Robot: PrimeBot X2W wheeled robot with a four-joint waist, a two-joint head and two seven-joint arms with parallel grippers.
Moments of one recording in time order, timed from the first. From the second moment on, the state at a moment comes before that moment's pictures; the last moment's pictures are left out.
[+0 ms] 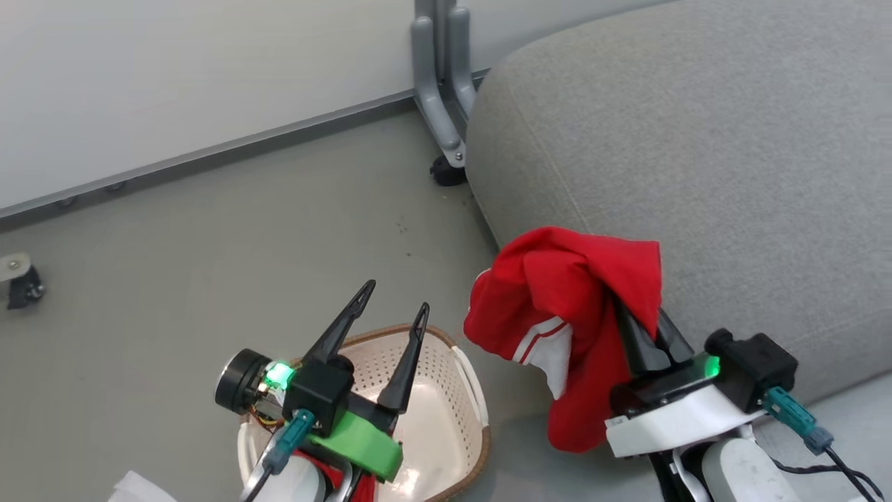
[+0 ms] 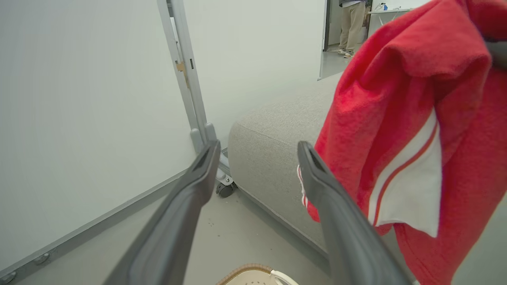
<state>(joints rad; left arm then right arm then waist) -0.22 0.15 -0.49 0.21 -0.18 -0.05 -0.26 -0.08 -0.06 0.25 -0.01 0.23 0.13 -0.26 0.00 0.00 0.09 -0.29</state>
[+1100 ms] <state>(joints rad) -0.42 0.30 -0.77 0.06 -0.13 -0.13 -0.26 -0.53 -0.11 -0.19 -0.08 0.20 0.13 -0.26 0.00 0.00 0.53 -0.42</state>
